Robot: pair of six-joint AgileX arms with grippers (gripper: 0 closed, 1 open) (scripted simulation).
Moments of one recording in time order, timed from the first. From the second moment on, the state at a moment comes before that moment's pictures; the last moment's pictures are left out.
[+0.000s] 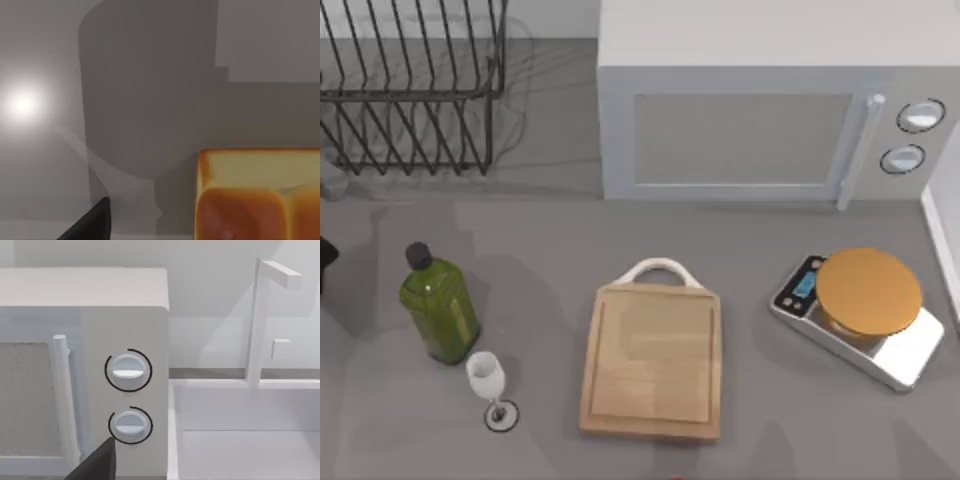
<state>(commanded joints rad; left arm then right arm) 0.21 2.15 1.41 -0.83 0.00 0.90 0.00 0.00 0.00 0.00 0.00 0.00</state>
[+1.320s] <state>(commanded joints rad) 0.21 2.12 1.42 -0.86 0.02 0.89 0.00 0.00 0.00 0.00 0.00 0.00</state>
